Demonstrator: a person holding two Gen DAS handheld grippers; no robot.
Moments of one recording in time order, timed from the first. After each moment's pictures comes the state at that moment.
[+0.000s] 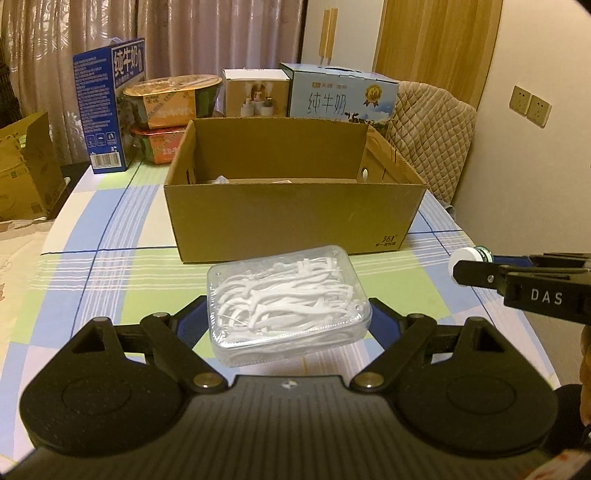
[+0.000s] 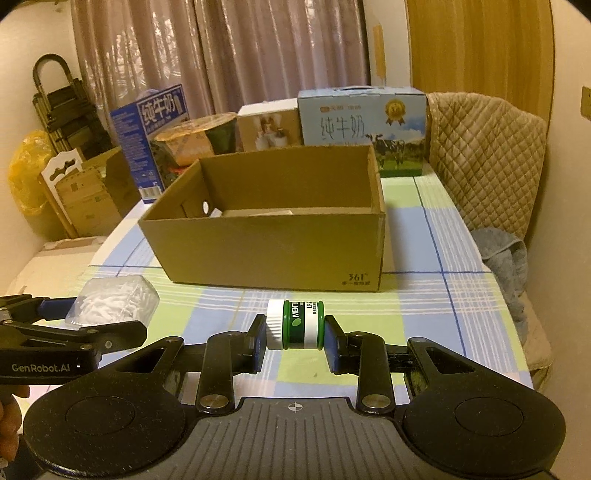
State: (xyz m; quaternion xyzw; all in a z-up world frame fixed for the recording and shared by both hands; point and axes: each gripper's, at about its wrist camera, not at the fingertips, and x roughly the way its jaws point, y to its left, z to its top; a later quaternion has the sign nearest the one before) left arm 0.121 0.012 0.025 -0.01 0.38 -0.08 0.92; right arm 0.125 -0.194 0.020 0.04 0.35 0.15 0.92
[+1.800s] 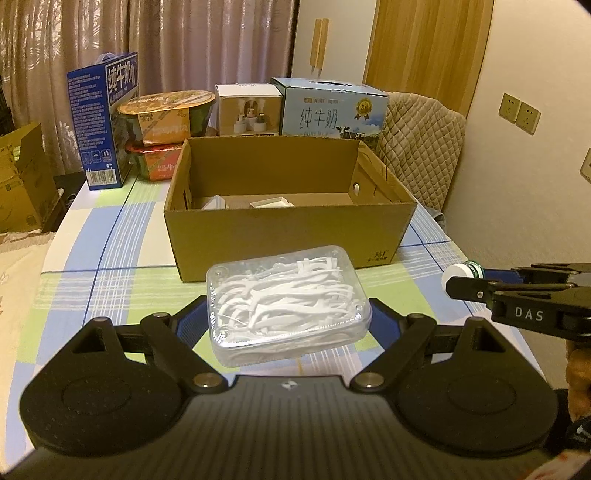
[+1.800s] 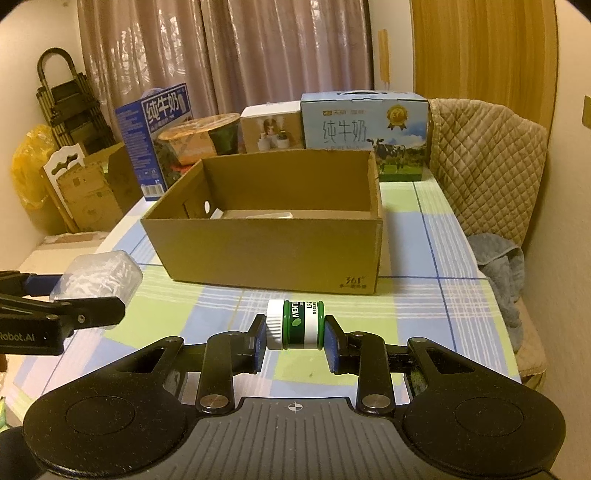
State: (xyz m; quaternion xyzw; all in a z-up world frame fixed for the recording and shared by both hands) left arm 0.127 0.016 0.042 -0.01 0.37 -0.10 0.93; right arm 0.132 -0.202 0.025 0.02 0.35 0.15 0.92
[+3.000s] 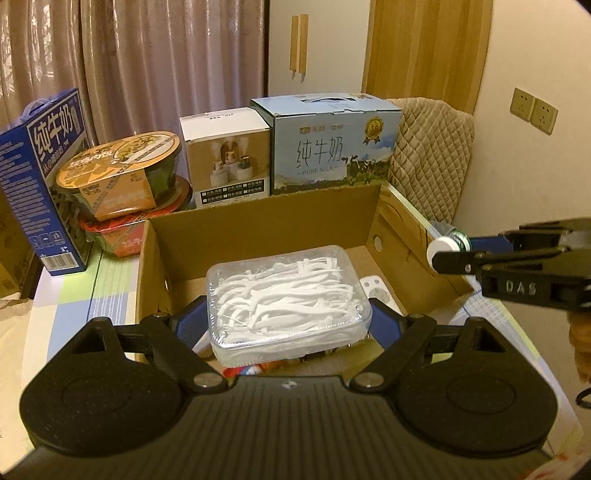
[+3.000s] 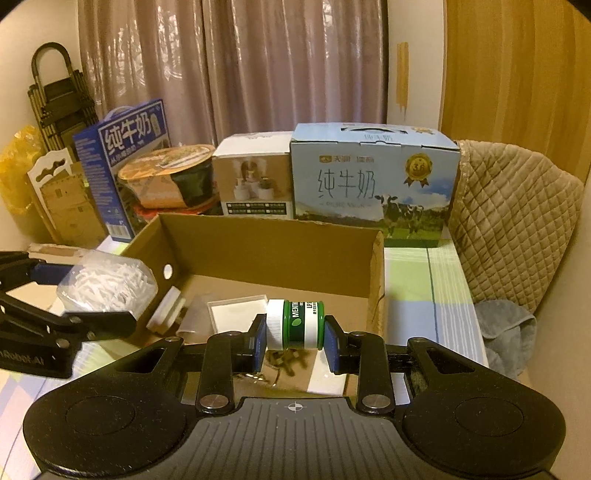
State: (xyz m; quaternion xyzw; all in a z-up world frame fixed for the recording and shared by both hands) left arm 0.310 0.006 0.049 0.04 0.36 -0.13 0.92; right arm 0.310 -0.196 0.044 -0.01 0.34 0.16 0.93
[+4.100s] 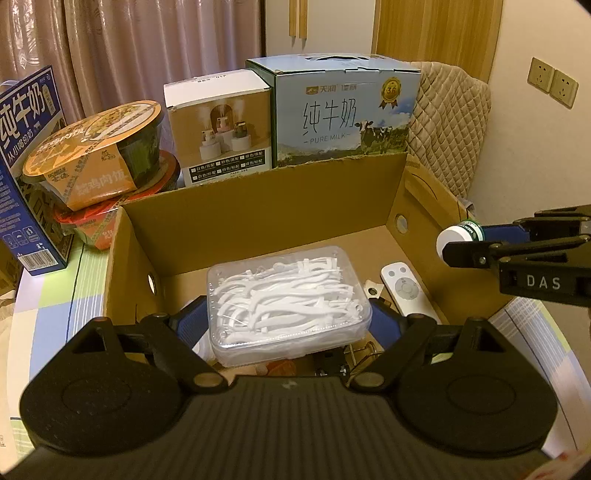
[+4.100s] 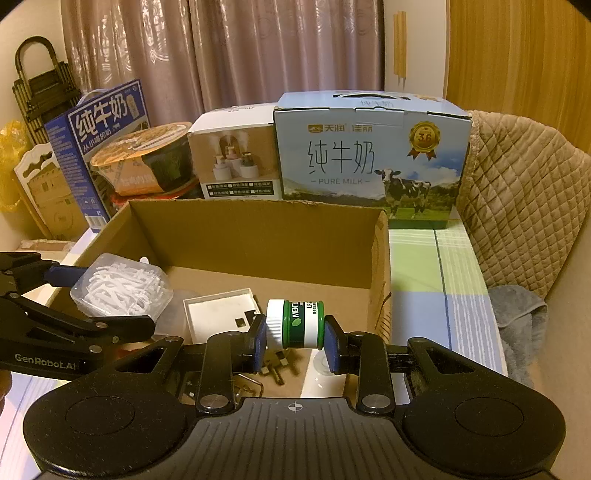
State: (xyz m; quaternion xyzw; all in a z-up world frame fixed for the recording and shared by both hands) left arm 0.364 -0.007 0.004 0.06 0.40 -0.13 0.90; right arm 0.355 -0.198 0.015 0.00 0.37 0.16 0.91
